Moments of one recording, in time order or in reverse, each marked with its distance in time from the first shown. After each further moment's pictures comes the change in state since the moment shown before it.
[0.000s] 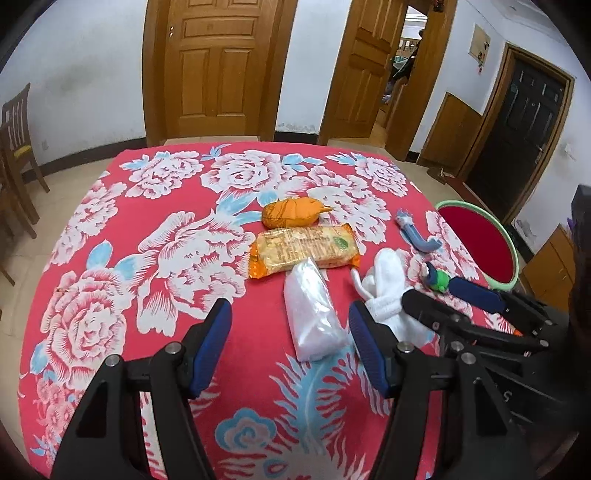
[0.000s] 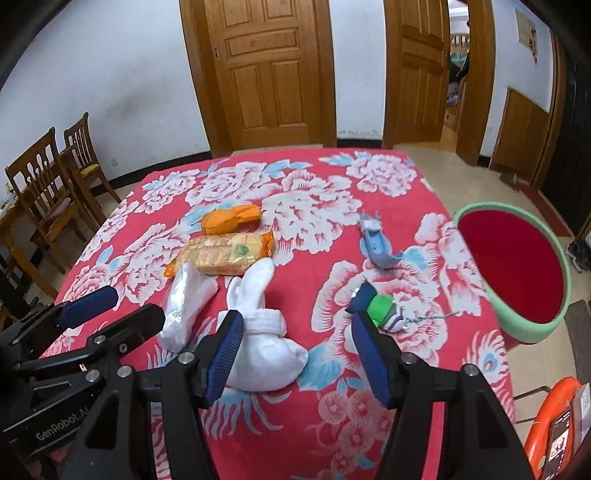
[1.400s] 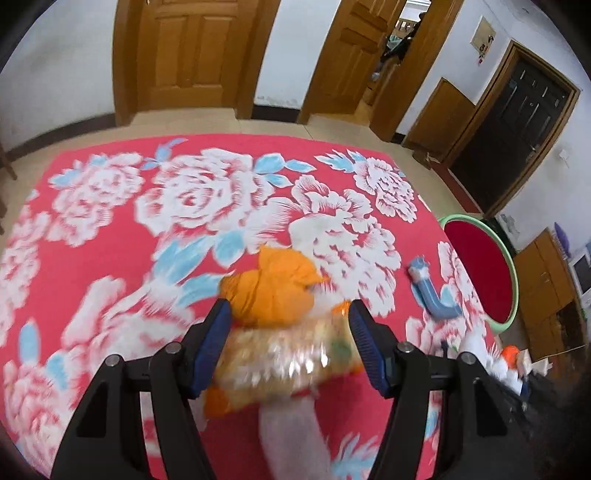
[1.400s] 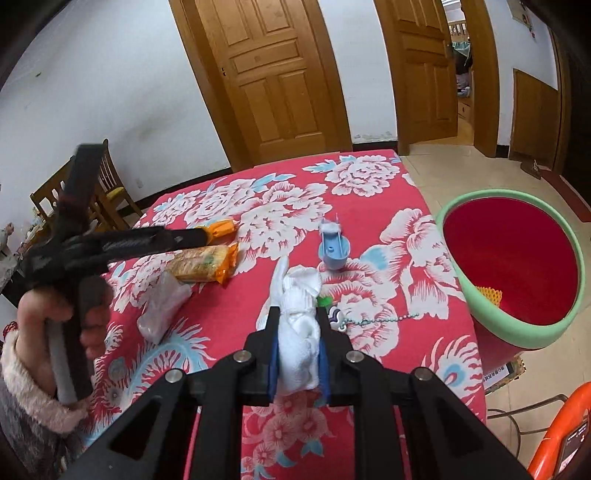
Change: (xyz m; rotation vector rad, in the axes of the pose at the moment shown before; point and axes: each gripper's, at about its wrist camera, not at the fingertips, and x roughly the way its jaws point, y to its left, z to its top) left arm 0.099 -0.001 0.080 -0.022 0.145 -0.119; right arm -0.016 -0.073 -0.007 0.051 -0.057 0.137
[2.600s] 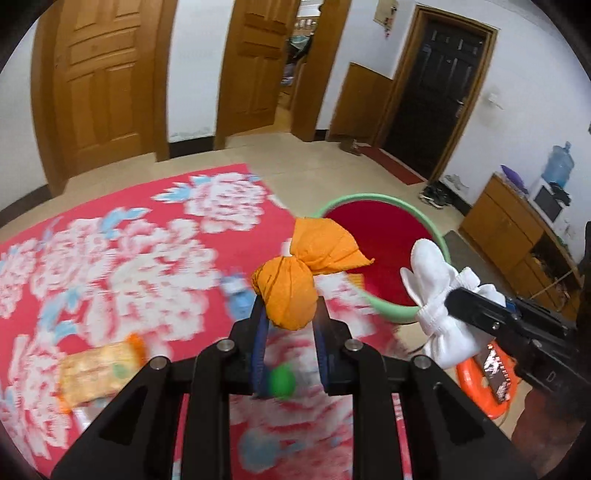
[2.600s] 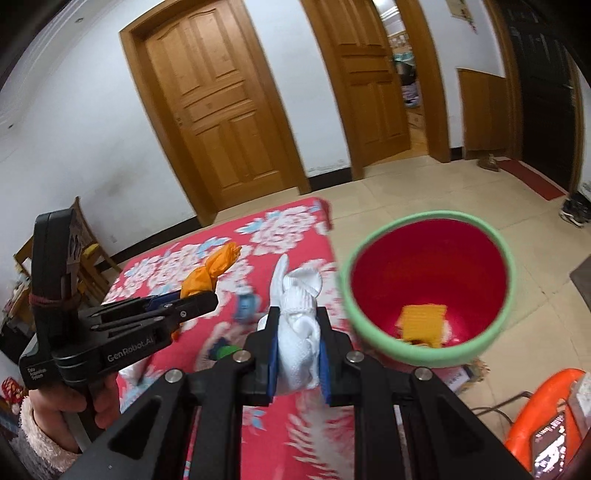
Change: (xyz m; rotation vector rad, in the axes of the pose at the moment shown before) left arm -0.009 -0.164 -0.021 0.295 -0.073 -0.150; right arm -0.068 -0.082 0.020 0.153 -0.144 -0.101
